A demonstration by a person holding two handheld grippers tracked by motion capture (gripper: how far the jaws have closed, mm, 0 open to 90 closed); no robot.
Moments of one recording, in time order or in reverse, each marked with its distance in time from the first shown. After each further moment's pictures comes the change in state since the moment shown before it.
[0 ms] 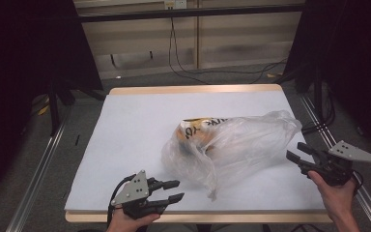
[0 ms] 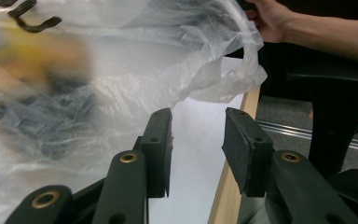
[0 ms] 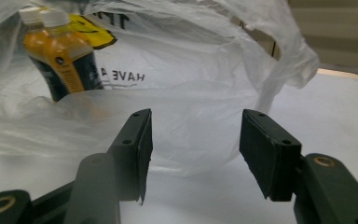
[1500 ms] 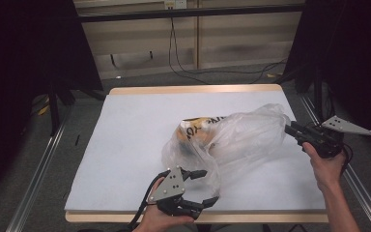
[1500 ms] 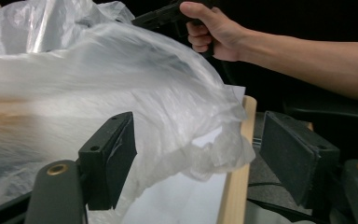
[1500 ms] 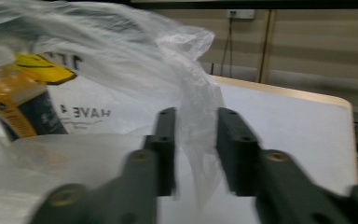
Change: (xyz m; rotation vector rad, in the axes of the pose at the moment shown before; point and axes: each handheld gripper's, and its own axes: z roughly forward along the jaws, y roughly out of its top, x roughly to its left) left arm -0.019 0.027 0.067 -0.062 -0.007 0.017; right arm -0.034 0.030 0.045 -0.038 -0.026 0.017
